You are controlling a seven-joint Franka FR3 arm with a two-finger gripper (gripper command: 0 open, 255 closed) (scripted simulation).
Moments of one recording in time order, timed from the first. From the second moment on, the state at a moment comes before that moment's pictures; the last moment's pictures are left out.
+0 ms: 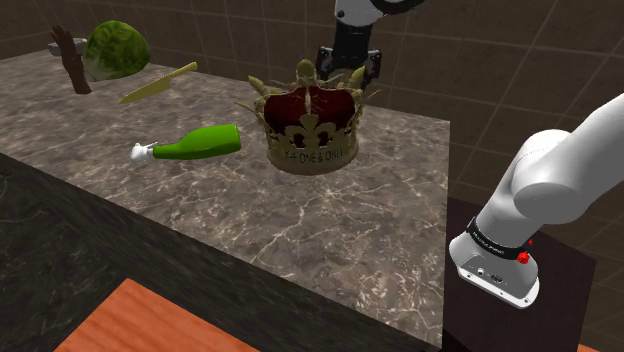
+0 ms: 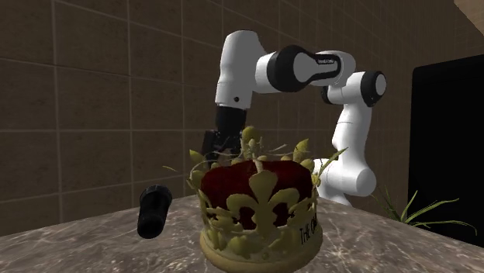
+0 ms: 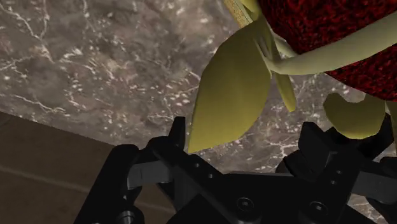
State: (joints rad) arm 0.17 -0.38 0.14 -2.17 -0.06 1.90 1.11
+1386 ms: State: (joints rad) arm 0.18 0.13 0.17 -1.79 -0.26 2.01 1.72
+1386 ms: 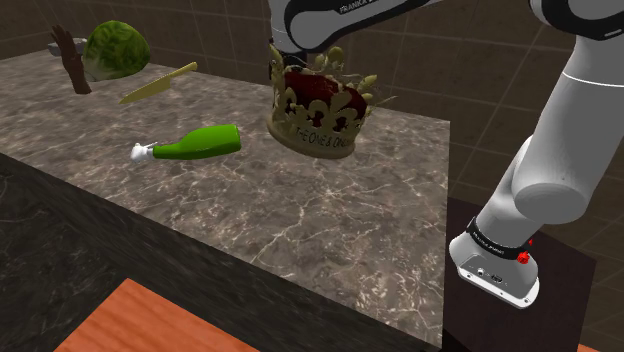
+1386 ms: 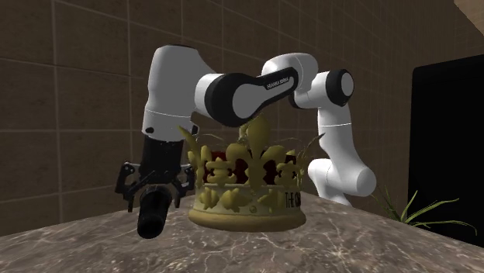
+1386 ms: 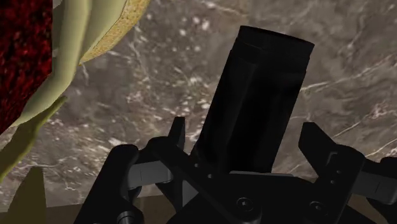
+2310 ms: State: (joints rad) arm 0.18 0.13 0.16 -1.76 -0.26 1.98 1.72
